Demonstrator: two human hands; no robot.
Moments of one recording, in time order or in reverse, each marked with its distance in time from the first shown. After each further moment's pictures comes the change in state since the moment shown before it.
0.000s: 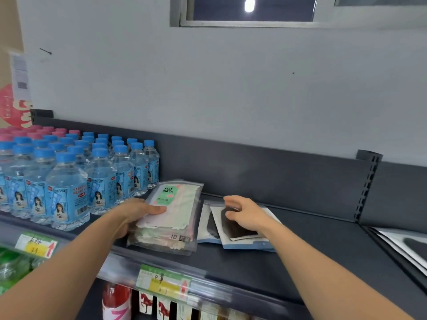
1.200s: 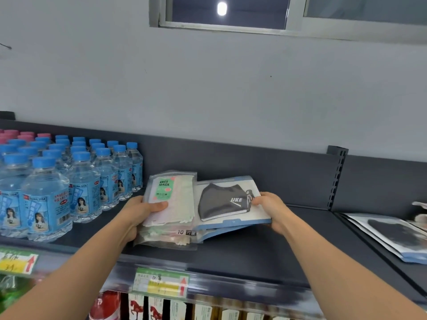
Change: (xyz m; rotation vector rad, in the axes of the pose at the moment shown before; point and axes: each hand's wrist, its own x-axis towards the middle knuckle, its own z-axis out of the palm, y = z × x) left_hand 0.000 0.004 0.028 -0.209 -0.009 0.142; right_hand -0.040 0.007 -0.041 0.522 0.377 0.299
